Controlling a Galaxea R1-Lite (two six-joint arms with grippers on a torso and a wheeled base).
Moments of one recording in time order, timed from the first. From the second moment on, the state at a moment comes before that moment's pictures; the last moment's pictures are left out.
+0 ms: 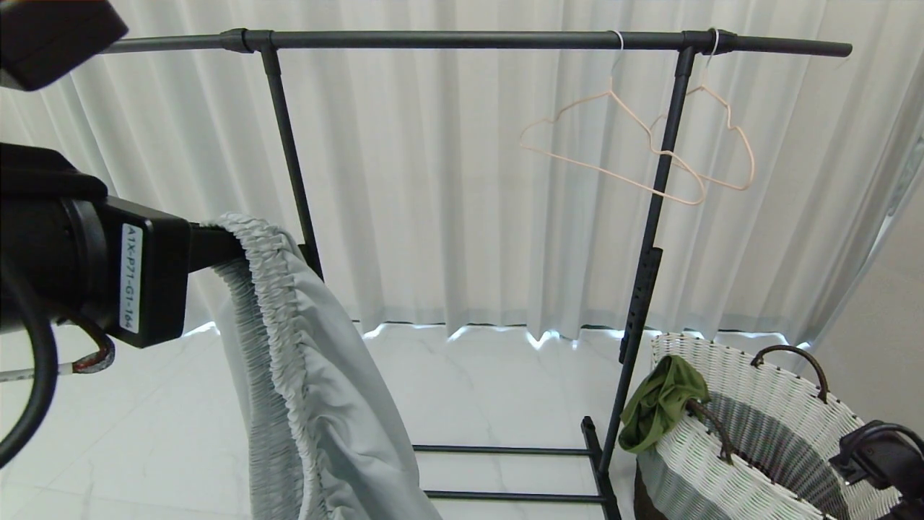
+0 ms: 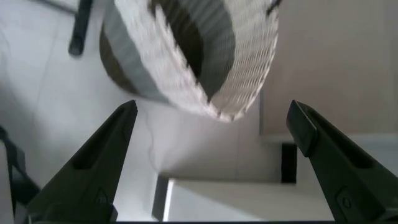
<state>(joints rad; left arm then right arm) -0.82 1.25 -1.36 0.60 0.49 -0.07 0.31 1.25 -0.08 -0.38 -0.50 -0.26</state>
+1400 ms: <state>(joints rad) -0.78 1.25 -1.37 0.59 0.49 -0.02 0.30 1.30 0.00 -0.43 -0.50 -0.19</state>
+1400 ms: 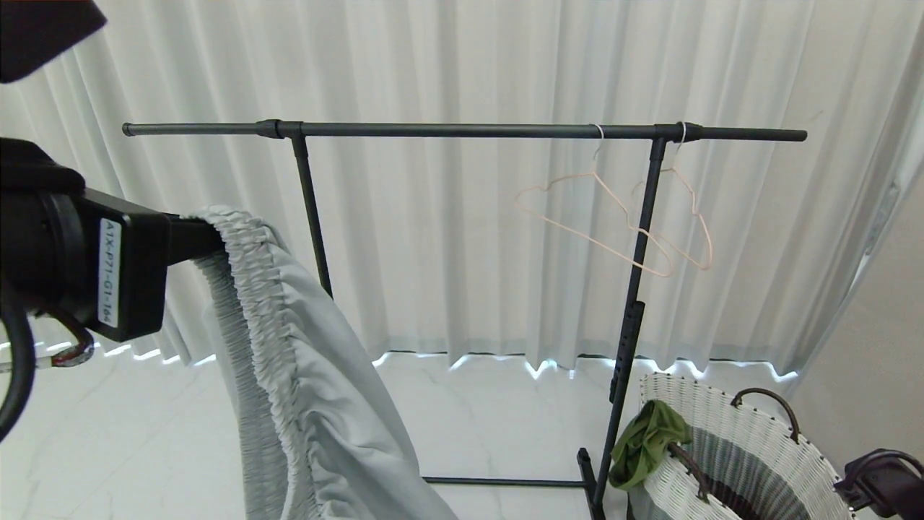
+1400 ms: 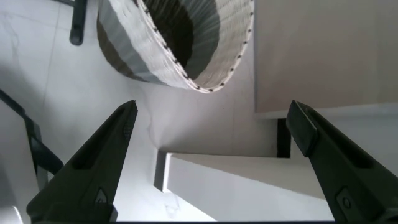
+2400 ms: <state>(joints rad) -0.77 1.26 -1.36 0.60 0.49 -0.02 0.30 1.30 0.00 -0.40 -0.49 -0.03</state>
